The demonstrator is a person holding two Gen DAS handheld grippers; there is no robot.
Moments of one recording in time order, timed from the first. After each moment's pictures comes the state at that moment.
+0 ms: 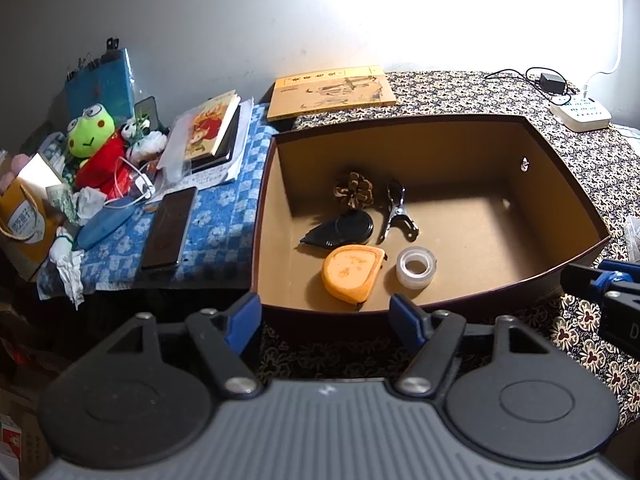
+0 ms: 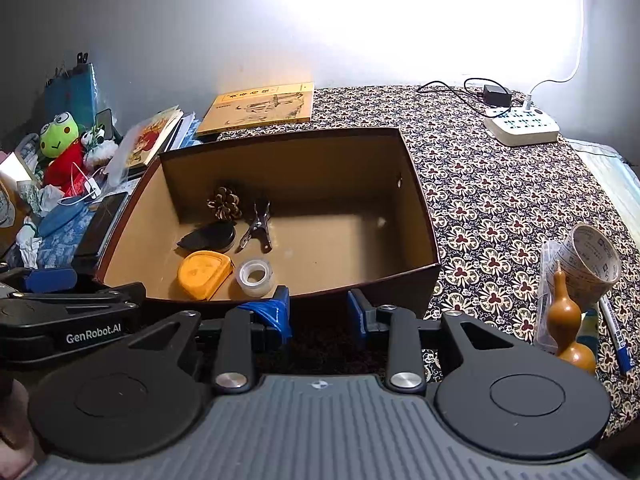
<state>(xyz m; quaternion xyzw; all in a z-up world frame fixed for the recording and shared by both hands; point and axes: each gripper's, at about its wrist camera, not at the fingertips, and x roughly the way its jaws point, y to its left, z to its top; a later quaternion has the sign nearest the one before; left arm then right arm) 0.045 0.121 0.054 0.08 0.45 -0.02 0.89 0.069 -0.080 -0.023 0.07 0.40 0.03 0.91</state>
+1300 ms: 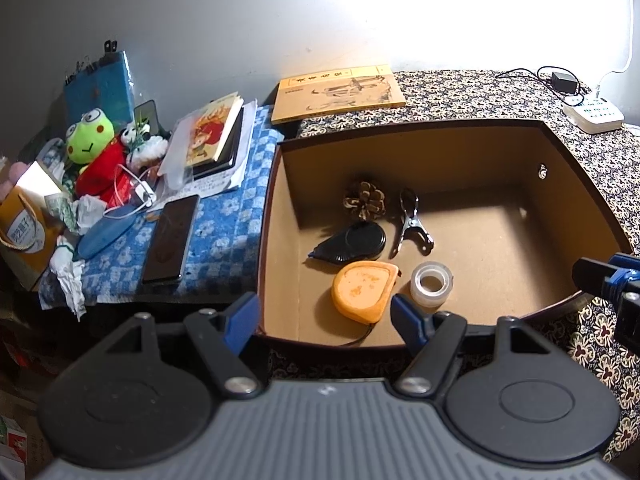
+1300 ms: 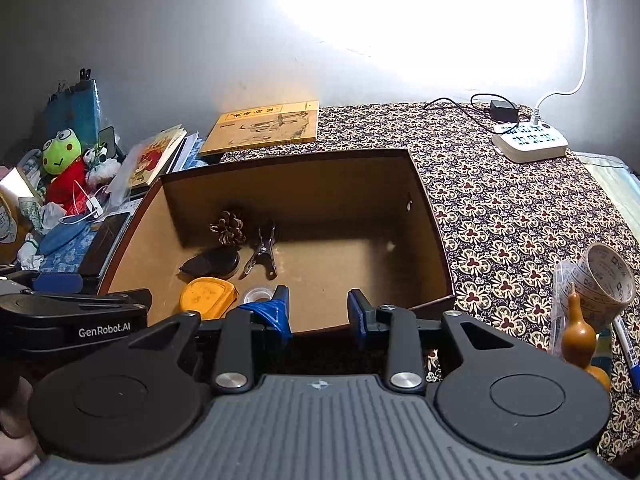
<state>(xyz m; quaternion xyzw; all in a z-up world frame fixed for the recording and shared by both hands) 0.072 0.124 0.048 0.09 0.45 -0.02 0.89 0.084 -0.081 -0.026 0.08 0.37 0.04 0.92</state>
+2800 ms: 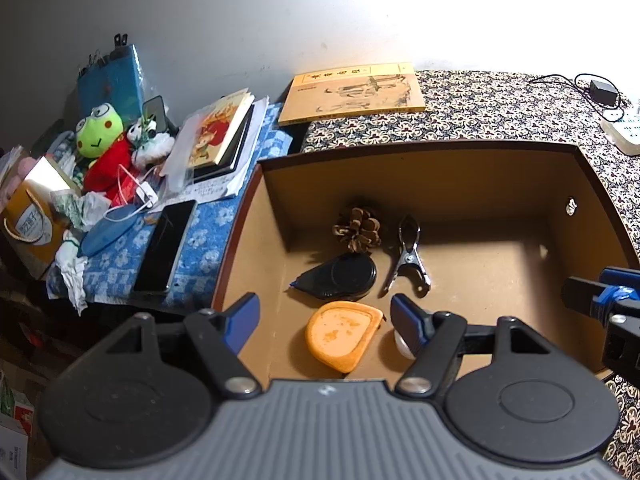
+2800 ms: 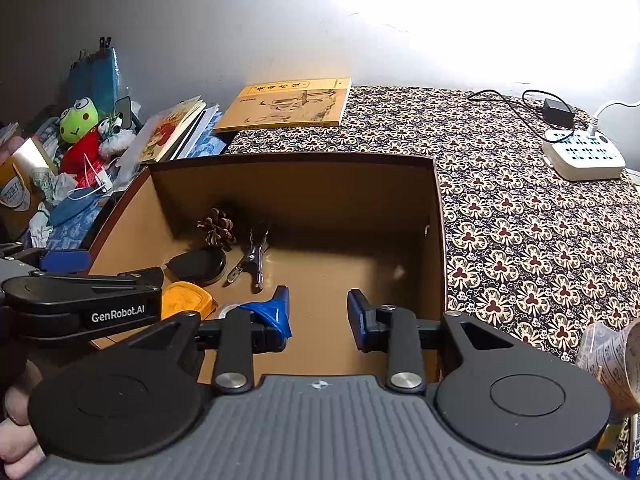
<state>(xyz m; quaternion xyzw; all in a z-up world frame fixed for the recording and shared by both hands) 0.125 0.077 0.032 0.09 0.46 0.05 0.88 0.160 -0.116 -0.046 0.05 0.41 0.13 0.90</state>
